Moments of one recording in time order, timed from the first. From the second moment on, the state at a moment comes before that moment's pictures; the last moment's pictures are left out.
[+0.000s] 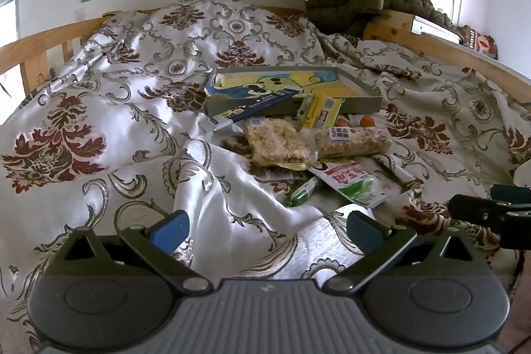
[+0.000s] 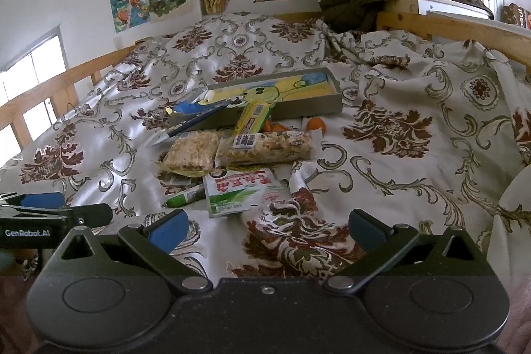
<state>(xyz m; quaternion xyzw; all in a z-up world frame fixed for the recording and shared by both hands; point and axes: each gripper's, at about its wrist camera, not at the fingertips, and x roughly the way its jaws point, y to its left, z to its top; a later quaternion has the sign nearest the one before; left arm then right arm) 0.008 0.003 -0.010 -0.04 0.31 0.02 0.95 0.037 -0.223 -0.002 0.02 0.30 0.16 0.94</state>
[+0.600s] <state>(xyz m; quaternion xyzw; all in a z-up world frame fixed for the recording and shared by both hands) 0.059 0.003 -0.011 -0.05 0.37 0.02 0.93 0.075 -0.227 0.004 0.03 0.34 0.22 0.91</state>
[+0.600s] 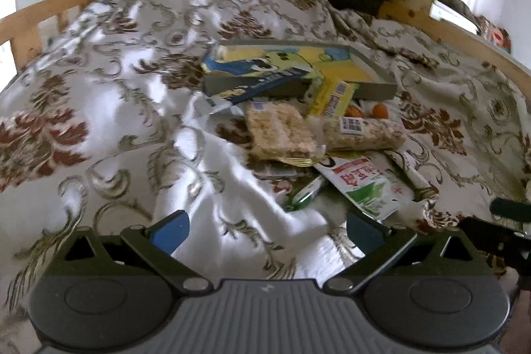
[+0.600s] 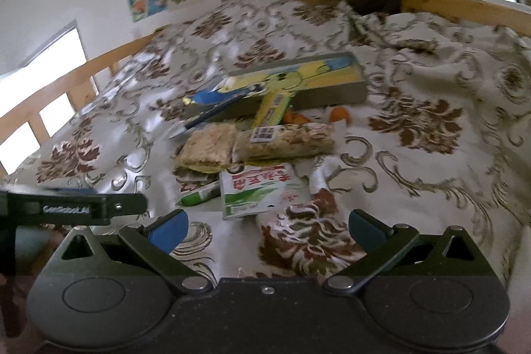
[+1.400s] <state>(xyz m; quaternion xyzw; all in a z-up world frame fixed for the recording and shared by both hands) 0.167 0.001 -0.029 -0.01 0.39 0.06 0.92 0.204 -0.210 -0.036 -0.19 0.22 0.33 0.90</state>
